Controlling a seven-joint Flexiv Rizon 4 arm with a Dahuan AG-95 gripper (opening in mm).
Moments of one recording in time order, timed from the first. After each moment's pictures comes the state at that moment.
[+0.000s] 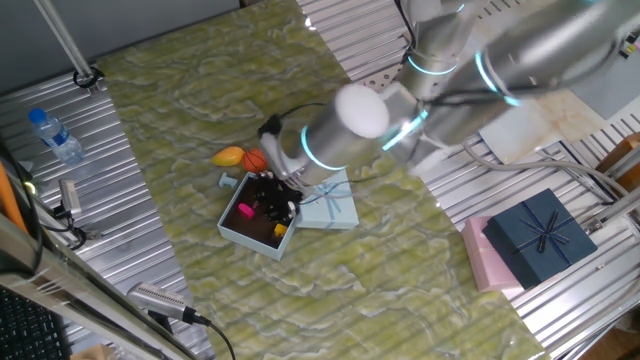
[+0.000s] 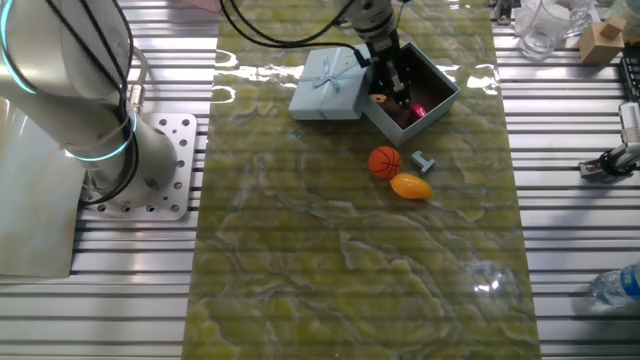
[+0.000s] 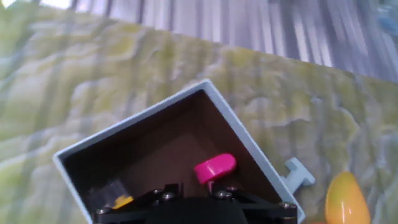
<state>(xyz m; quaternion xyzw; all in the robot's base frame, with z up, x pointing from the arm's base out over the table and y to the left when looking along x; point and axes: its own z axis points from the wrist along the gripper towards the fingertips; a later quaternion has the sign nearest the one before) 0.520 0.124 0.036 -0.11 0.97 -0.12 0.17</state>
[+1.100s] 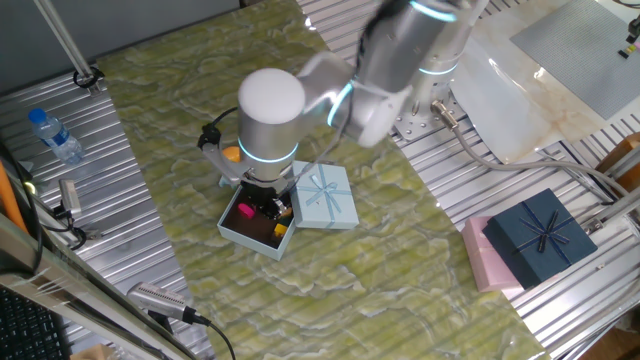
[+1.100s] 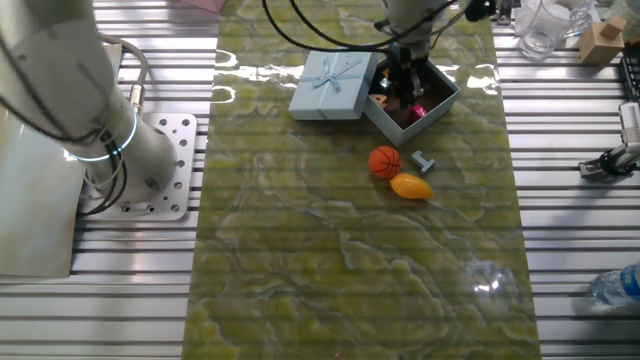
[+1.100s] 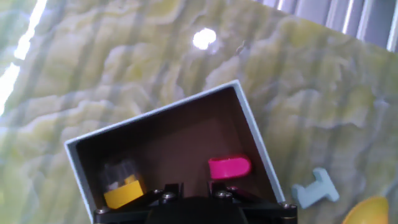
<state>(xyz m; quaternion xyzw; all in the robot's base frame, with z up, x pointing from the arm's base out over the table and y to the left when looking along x) 0.521 0.127 0.031 -0.19 0.98 -0.04 0.04</state>
